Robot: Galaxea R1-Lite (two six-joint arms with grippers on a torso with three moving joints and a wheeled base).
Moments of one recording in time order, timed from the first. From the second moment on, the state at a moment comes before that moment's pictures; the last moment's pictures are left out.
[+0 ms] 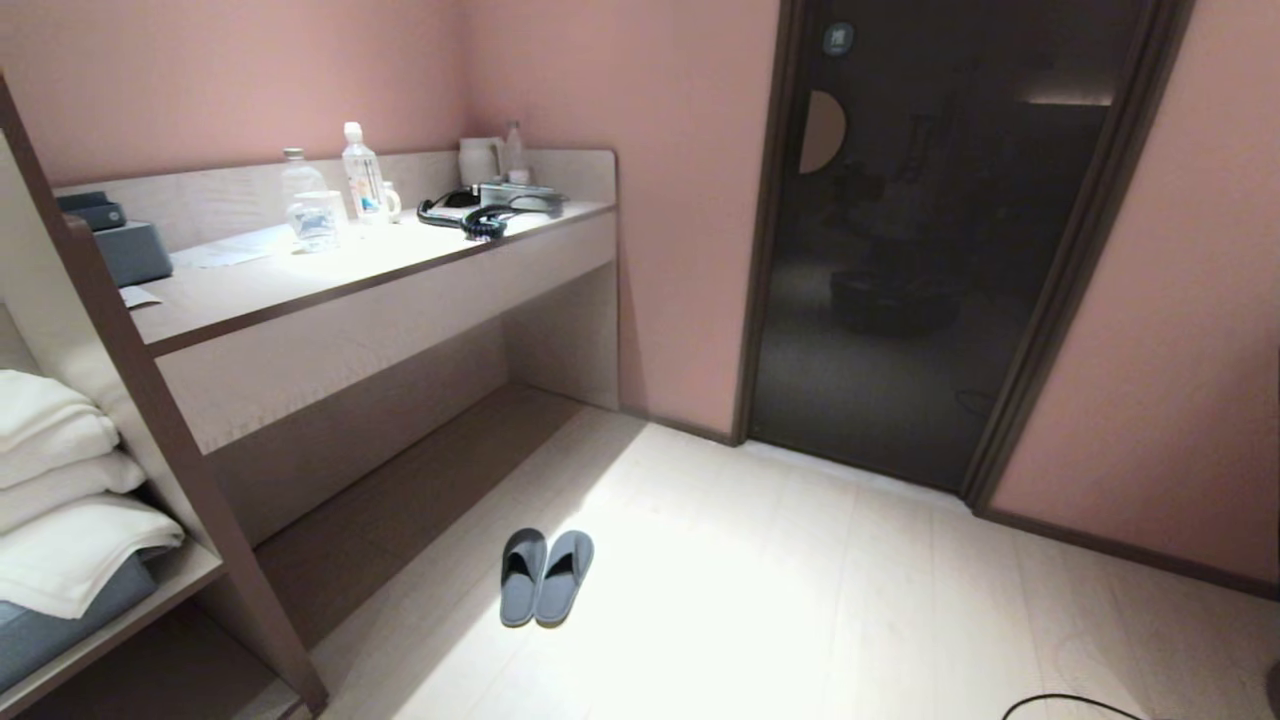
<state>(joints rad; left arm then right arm) 0.00 0.00 0.00 0.00 0.00 -0.02 0.00 0.00 0.00 0.00 0.00 0.00</state>
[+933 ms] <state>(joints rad) 0.00 0.00 0.00 0.00 0.00 -0.02 0.00 0.00 0.00 0.00 0.00 0.00</state>
